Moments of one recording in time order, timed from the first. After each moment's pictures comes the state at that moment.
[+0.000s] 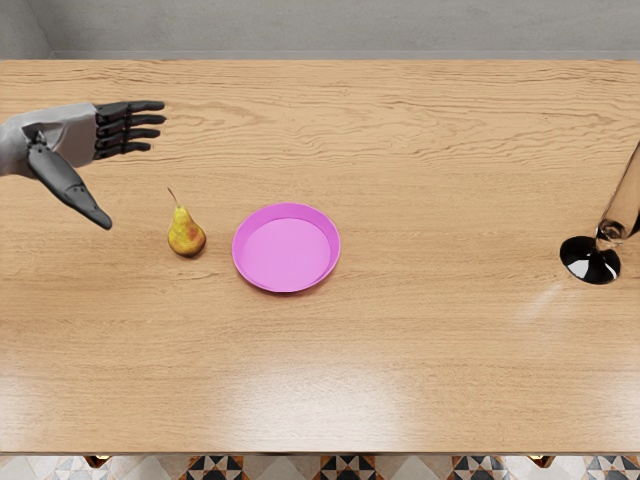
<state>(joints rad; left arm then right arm) -1.05 0.98 -0.24 -1.19 0.42 -0.61 -0.21 -0.08 0.00 0.06 0.10 -0.17 0.08 -0.23</state>
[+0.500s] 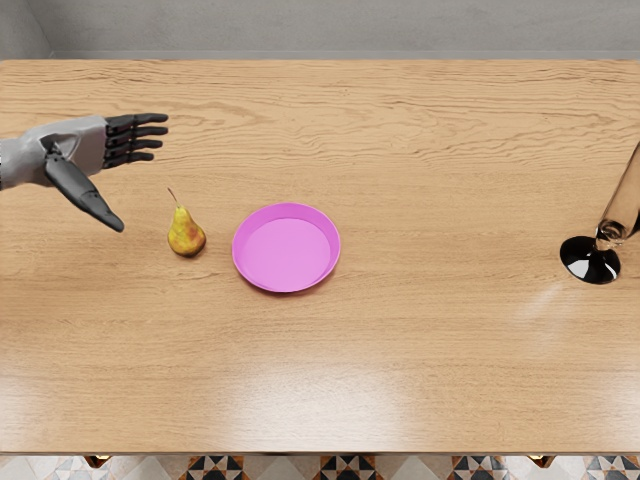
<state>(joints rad) -1.02 0.87 -0.25 -1.05 0.46 -0.61 -0.22 -0.08 0.00 0.06 0.10 -0.17 0.08 -0.23</state>
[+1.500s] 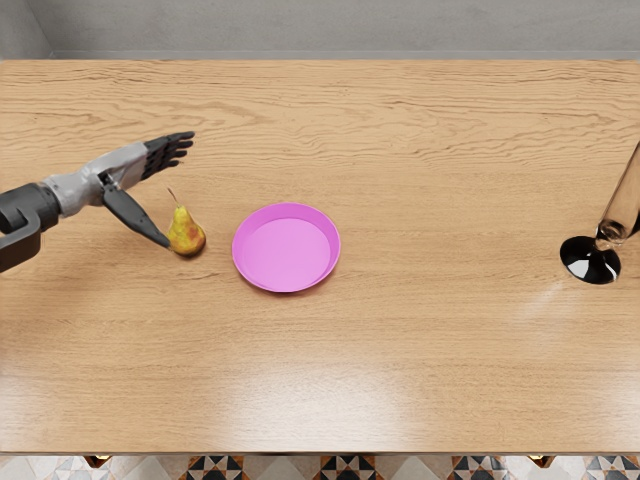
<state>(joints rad) -0.94 0.58 -0.15 -0.72 0.69 -0.35 -0.57 -0.08 0.00 0.06 0.10 -0.17 0.09 -0.23</state>
